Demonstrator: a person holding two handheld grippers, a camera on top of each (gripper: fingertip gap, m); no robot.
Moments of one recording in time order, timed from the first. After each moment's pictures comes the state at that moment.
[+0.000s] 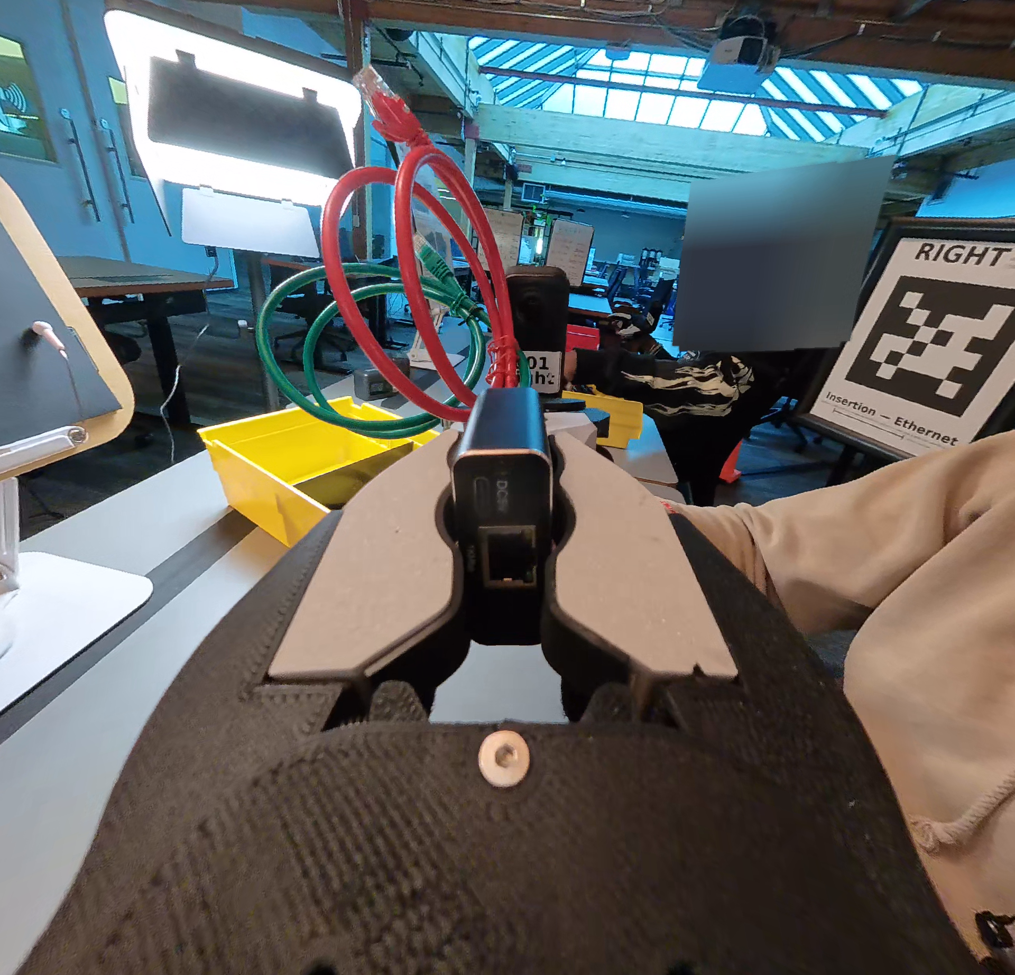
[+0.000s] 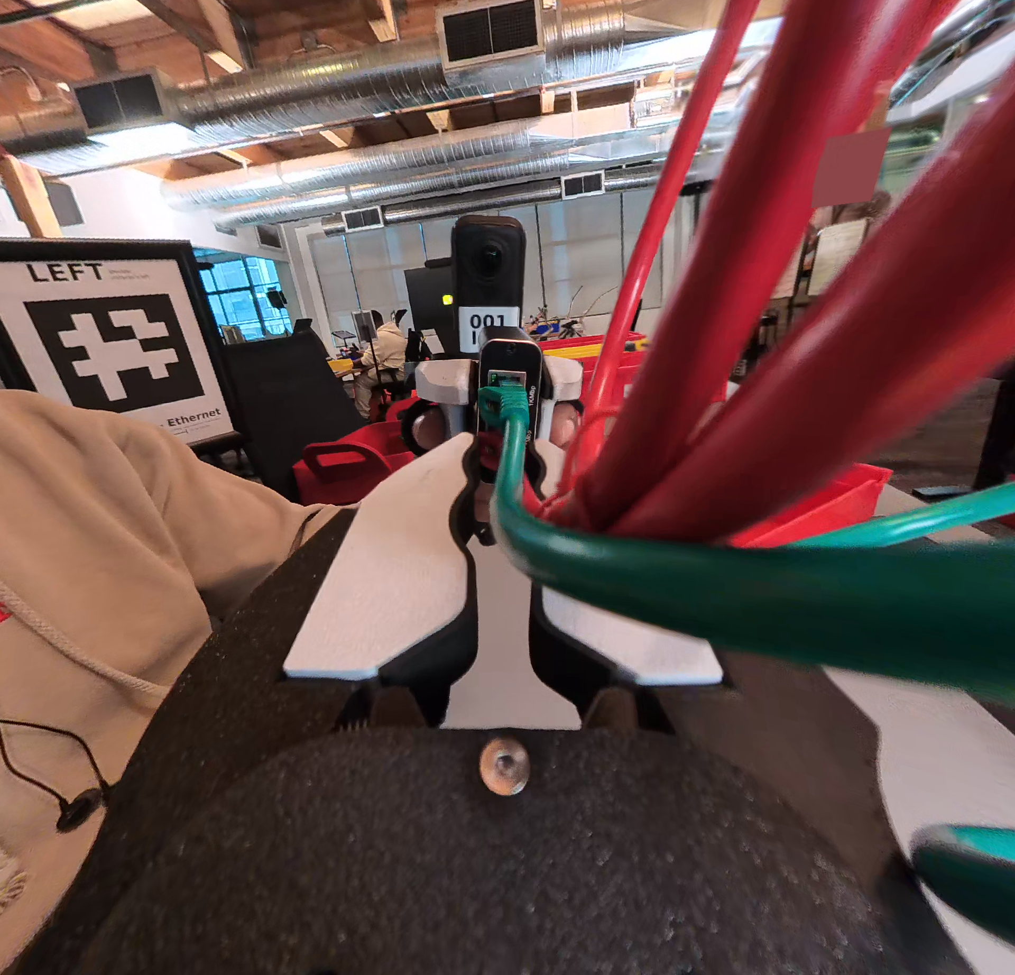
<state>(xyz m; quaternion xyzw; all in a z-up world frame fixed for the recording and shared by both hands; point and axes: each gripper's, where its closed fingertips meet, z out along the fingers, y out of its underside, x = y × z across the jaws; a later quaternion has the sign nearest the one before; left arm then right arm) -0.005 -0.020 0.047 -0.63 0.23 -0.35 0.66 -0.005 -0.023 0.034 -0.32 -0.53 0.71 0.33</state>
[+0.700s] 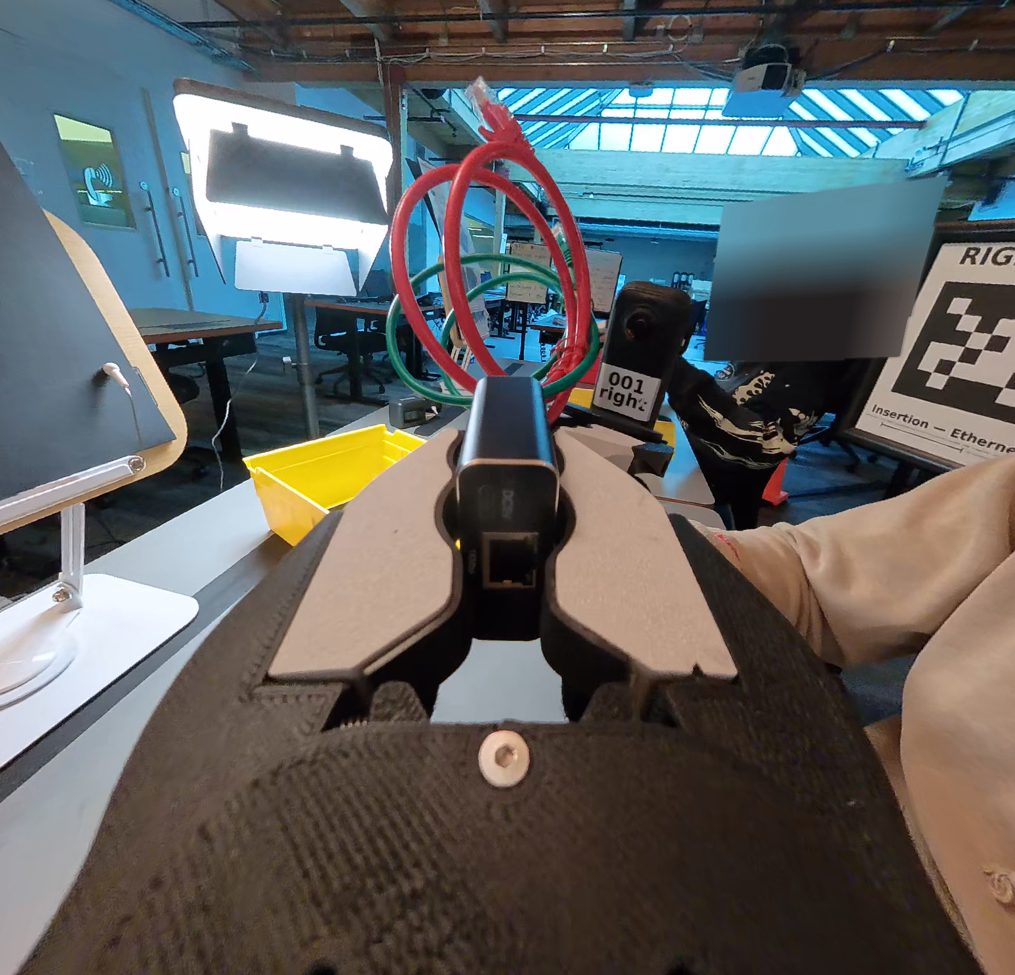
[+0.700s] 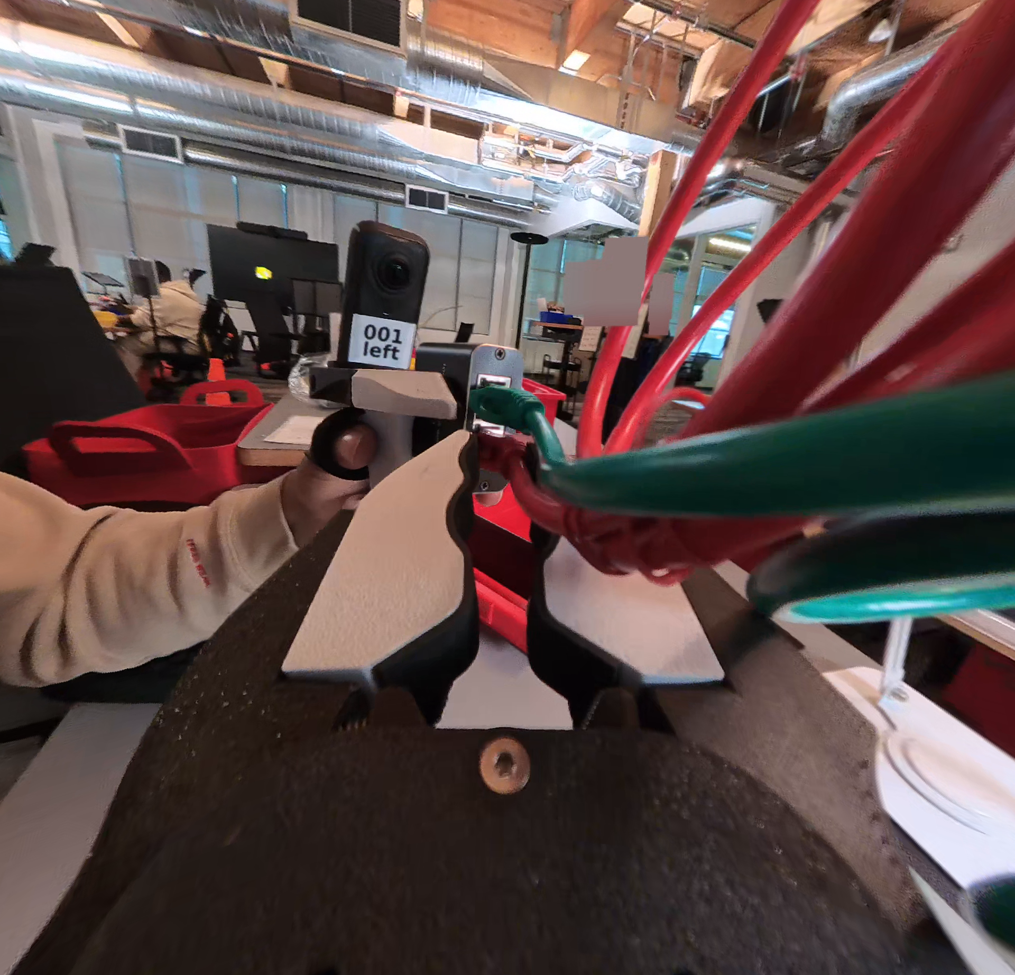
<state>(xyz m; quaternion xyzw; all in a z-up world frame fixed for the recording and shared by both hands) -0.008 -0.019 0.052 -0.61 0.22 -0.32 0.69 -0.009 -0.017 0.045 -0.34 -0.51 0.61 0.51</state>
